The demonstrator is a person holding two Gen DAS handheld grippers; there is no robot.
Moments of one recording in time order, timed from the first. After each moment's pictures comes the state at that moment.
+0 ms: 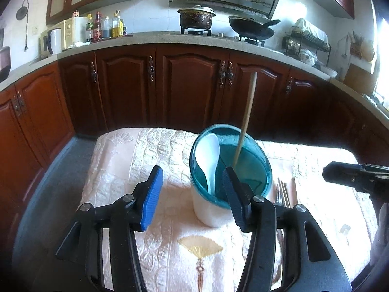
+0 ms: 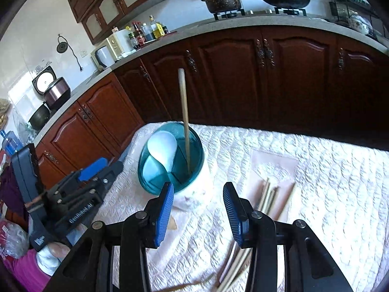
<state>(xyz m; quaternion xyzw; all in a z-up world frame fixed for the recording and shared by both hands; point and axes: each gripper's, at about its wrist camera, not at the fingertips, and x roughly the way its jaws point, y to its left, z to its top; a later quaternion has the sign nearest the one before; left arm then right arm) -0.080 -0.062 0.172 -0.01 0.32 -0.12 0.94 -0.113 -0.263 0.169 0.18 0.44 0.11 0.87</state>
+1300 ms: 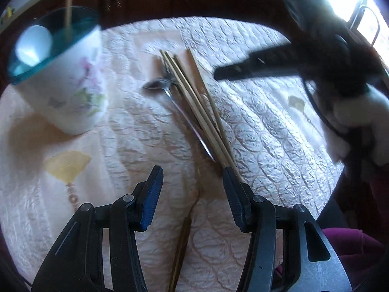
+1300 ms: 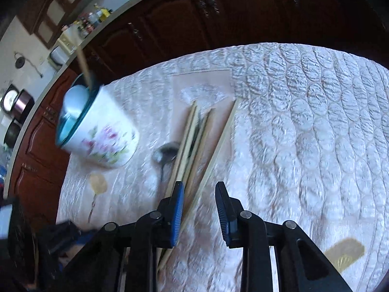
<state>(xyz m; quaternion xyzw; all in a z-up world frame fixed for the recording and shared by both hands) -0.148 -0.181 0.066 0.12 0.48 -0.36 0.79 -0.123 -0.336 0.041 0.25 0.53 0.03 0.81</state>
